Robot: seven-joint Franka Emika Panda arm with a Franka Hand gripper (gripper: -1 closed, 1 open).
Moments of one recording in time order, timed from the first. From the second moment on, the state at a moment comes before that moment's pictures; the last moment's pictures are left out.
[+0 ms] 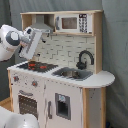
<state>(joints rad) -0.82 -0.94 1.11 -1.95 -0.06 2.17 0.05</state>
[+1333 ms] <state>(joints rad) -0.82 -0.55 1.16 -1.90 0.00 2.05 -0.01</state>
